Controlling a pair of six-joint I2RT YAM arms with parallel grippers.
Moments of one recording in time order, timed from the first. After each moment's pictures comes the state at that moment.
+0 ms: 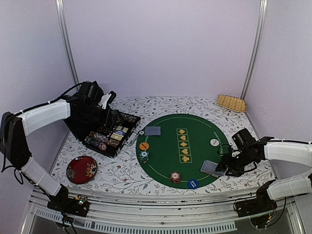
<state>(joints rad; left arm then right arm) -0.36 1.52 1.16 -0.49 0.32 -0.07 0.44 1.19 0.51 -0.57 -0.25 0.75</state>
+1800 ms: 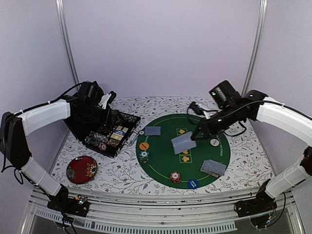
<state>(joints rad) -0.36 1.52 1.16 -0.49 0.32 -0.07 0.70 1.38 1.27 -0.86 -0.39 0.32</state>
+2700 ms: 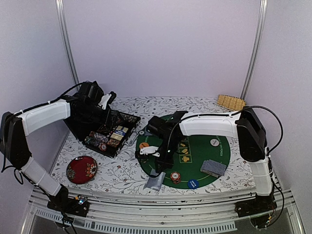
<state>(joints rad) -0.36 1.52 1.16 -0.49 0.31 -0.05 1.02 2.18 1.76 -0.99 -0.40 -0.50</state>
